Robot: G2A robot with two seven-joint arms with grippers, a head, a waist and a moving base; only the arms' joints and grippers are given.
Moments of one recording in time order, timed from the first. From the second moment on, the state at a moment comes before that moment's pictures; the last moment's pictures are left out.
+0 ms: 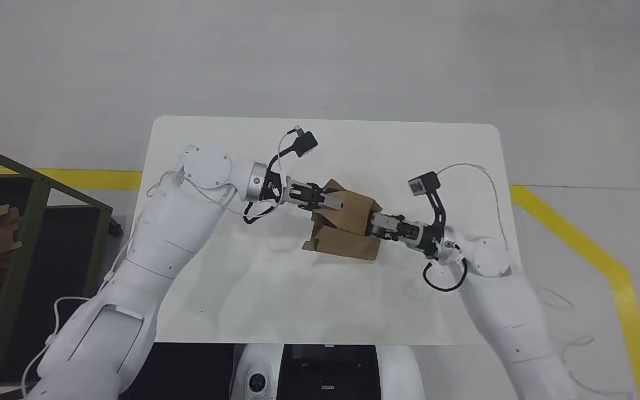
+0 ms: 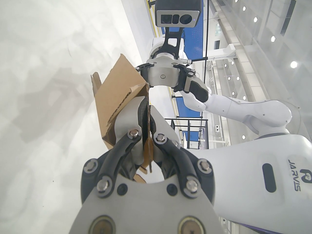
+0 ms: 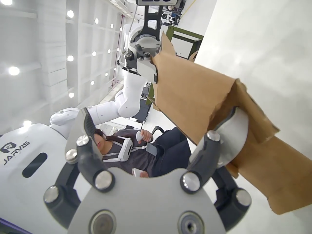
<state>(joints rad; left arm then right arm) 0.81 -1.15 -1.03 -1.31 -0.24 -0.21 -1.35 -1.21 -1.24 1.22 -1.34 0.44 -0.55 1.12</state>
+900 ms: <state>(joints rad) 0.81 -1.14 -1.02 -1.30 -0.25 -0.22 -1.36 -1.17 -1.22 1.18 -1.33 0.63 -0.60 1.22</state>
